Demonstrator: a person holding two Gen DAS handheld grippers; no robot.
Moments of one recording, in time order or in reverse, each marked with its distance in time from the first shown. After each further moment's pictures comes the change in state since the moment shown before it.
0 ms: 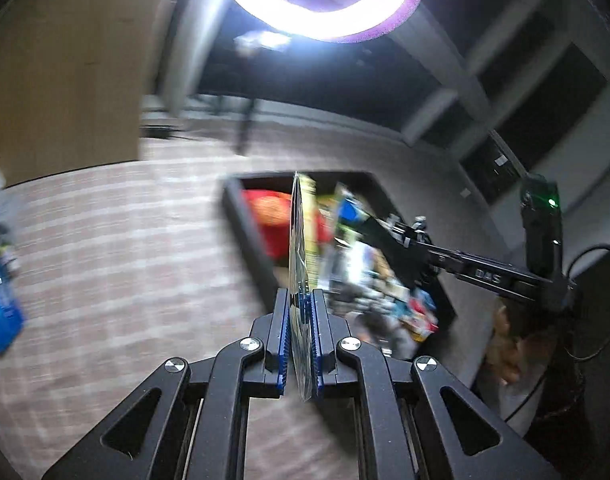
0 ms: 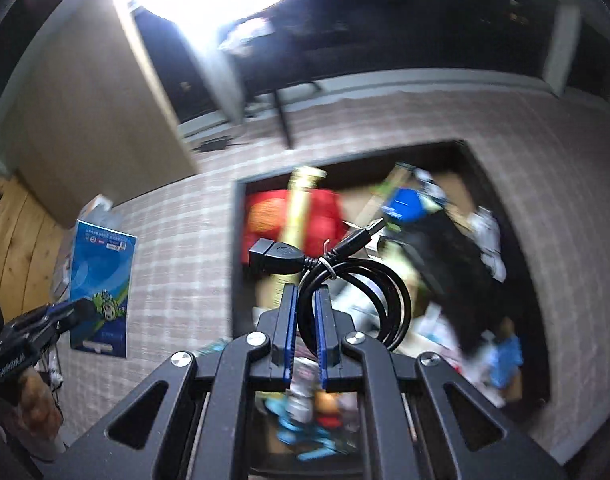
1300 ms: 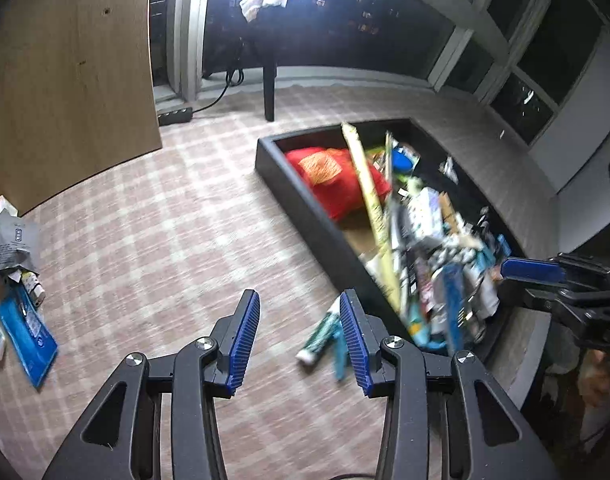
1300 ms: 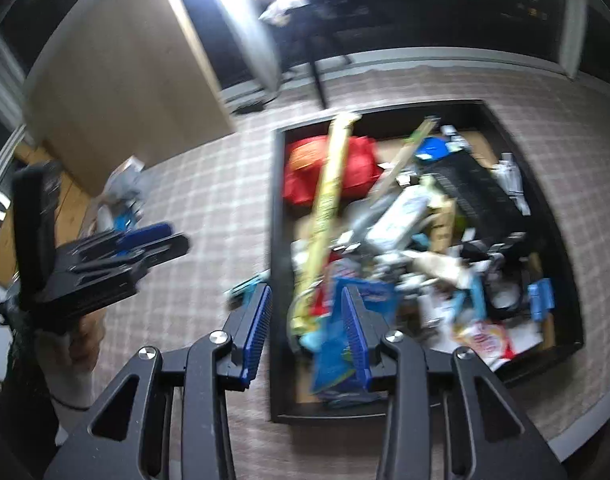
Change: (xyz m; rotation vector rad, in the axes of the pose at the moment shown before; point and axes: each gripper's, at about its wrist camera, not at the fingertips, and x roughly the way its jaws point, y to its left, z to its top) left arm 0.028 0.038 -0.020 0.168 0.088 0.206; right arm -0.009 0.043 -0.067 -0.077 0.047 0.115
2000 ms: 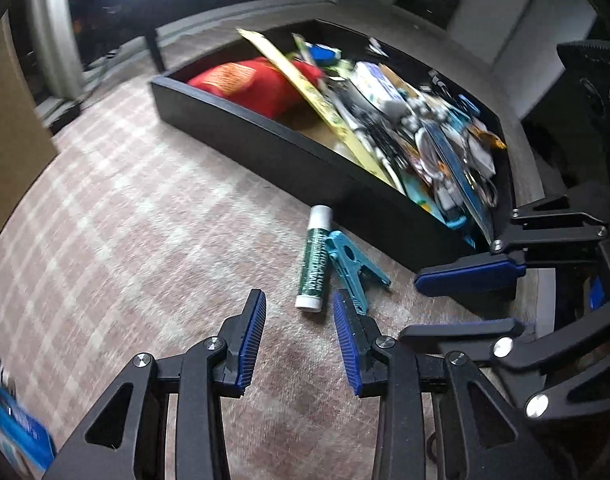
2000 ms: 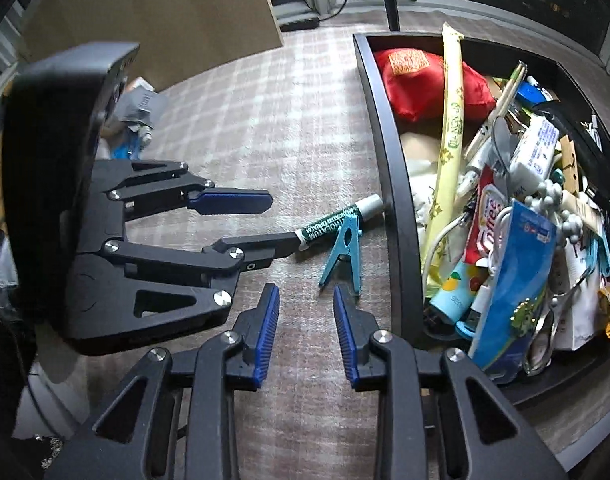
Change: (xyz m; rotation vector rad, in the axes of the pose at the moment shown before) left arm 0.059 -0.008 -0.029 0.421 0.189 -0.170; right arm 0.095 0.079 -0.040 -0.027 0.146 -0.035
